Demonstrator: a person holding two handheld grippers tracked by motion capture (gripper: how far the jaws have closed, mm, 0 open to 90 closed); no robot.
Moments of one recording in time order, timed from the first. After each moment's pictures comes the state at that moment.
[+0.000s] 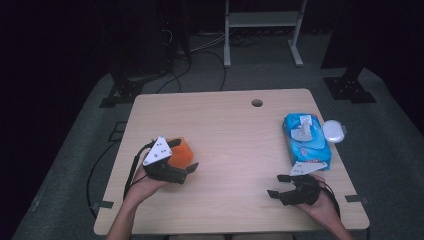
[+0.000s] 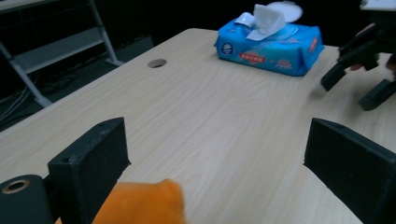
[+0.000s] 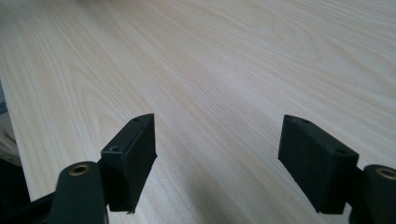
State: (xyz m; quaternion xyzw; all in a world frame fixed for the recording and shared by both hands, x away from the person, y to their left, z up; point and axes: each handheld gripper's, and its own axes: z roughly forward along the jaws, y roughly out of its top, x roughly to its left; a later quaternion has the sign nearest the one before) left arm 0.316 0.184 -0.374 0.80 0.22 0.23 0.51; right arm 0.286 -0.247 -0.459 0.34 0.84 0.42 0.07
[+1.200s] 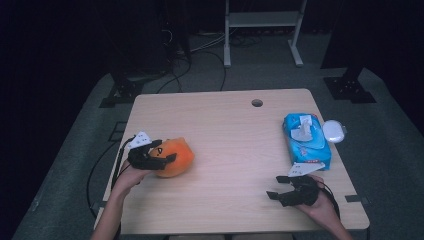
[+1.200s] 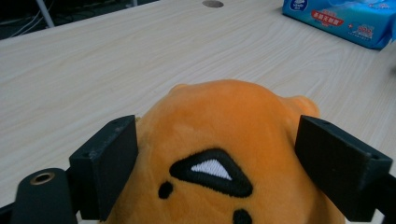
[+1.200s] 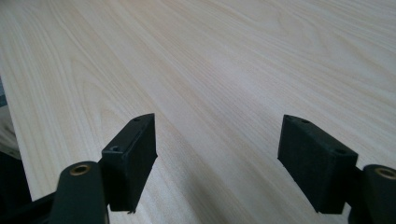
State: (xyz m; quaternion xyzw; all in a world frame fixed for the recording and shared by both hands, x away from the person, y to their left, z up) left arm 0.371 0.249 -0.429 0.79 0.34 0.17 0.48; right arm 0.286 -0.244 -0.461 0.34 0.85 0.41 0.07
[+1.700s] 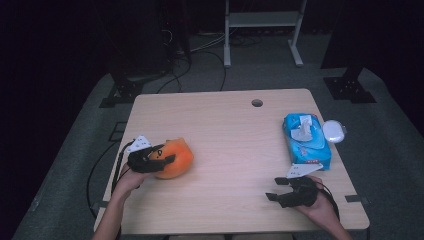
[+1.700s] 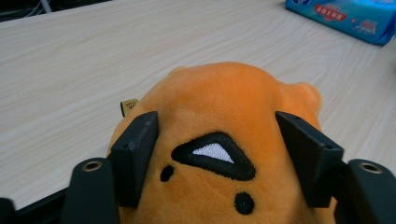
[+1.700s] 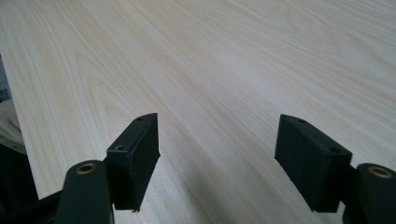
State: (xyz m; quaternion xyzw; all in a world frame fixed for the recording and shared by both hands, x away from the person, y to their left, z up) left arm 0.365 0.252 -0.436 0.79 0.35 0.17 0.47; right arm 0.284 -0.240 -0.461 0.33 0.85 0.40 0.06
